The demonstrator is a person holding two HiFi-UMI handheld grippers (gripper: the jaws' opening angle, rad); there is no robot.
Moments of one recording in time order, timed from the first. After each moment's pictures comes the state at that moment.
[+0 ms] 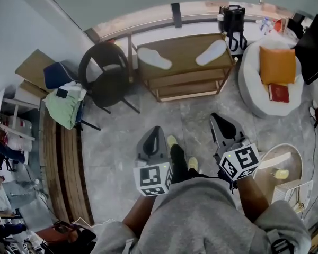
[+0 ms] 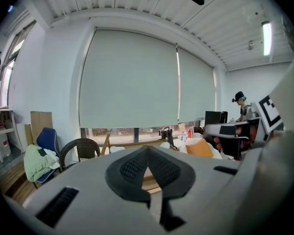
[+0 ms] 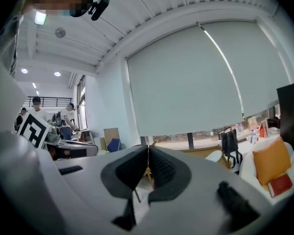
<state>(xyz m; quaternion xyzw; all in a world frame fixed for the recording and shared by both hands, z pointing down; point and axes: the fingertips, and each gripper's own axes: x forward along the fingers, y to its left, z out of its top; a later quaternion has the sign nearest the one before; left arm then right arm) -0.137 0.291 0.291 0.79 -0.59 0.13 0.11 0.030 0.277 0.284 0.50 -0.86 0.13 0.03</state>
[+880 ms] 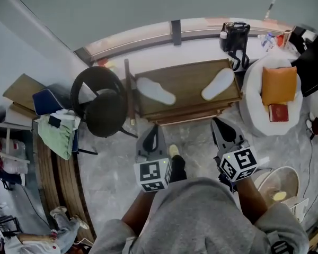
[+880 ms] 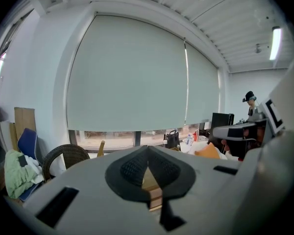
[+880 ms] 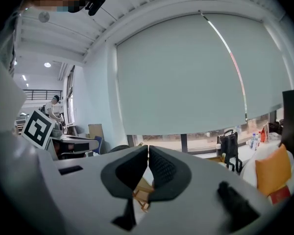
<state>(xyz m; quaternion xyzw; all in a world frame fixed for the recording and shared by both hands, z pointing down) -0.162 0.037 0.311 0.81 -0.56 0.12 0.13 0.015 0.048 0.303 0.53 -0.83 0.14 0.07</state>
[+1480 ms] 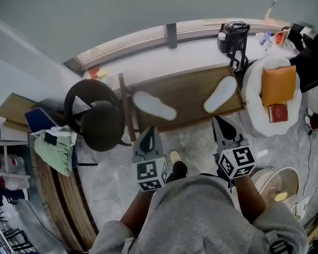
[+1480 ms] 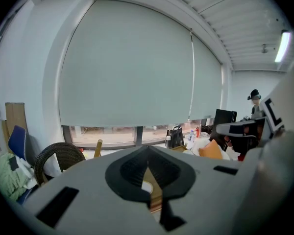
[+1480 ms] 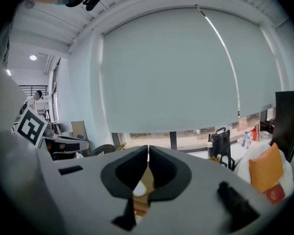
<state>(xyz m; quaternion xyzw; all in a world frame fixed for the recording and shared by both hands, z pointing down) -0.181 -0.083 0.346 0.81 -0.55 0.15 0.16 0.022 -0.069 0.332 0.58 -0.79 0.16 0.10</state>
